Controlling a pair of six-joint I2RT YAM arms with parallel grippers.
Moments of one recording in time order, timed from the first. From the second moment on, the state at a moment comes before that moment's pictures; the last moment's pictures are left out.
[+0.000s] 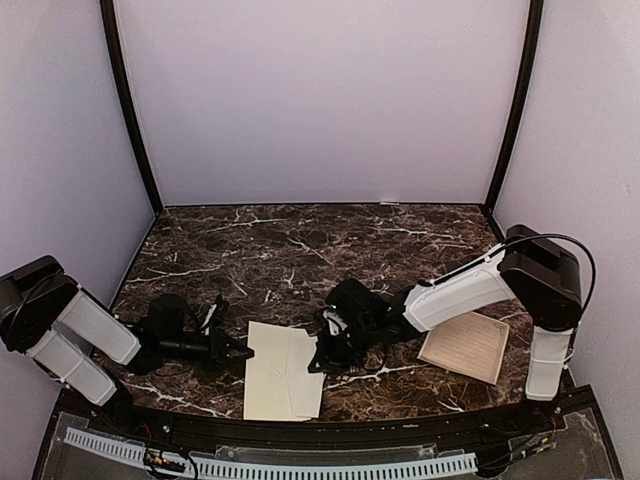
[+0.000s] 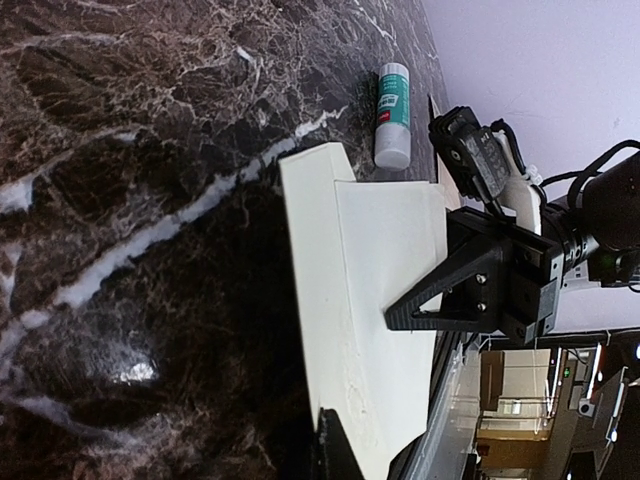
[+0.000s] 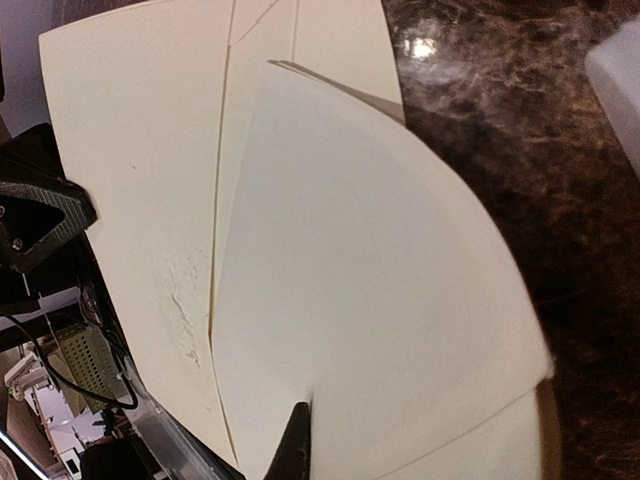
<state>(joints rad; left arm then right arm) -0.56 1.47 0.14 0.73 0.65 -0.87 1.08 1.93 1.03 -0.03 -0.42 0.97</state>
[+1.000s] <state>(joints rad) -0.56 1.51 0.14 0.79 0.71 -0.87 1.08 1.99 1.07 0.04 -0.47 0.97</state>
